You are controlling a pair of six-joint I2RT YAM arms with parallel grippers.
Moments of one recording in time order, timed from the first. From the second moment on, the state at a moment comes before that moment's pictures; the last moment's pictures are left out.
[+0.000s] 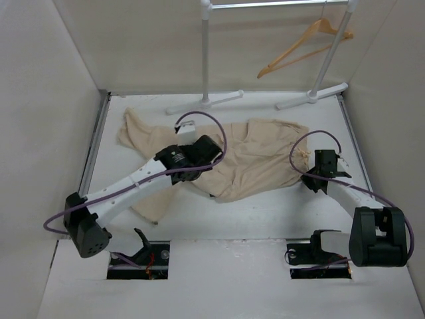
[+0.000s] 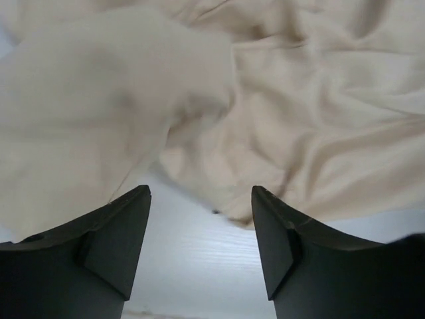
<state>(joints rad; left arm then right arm) -0.96 1.39 1.34 -0.95 -0.68 -0.95 -0.02 1.24 0.54 -0.30 0.18 0.92</state>
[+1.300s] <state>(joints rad) 0.09 0.86 0.65 -0.91 -0.31 -1.19 -0.13 1.01 0.59 -0.46 0.23 0.90</state>
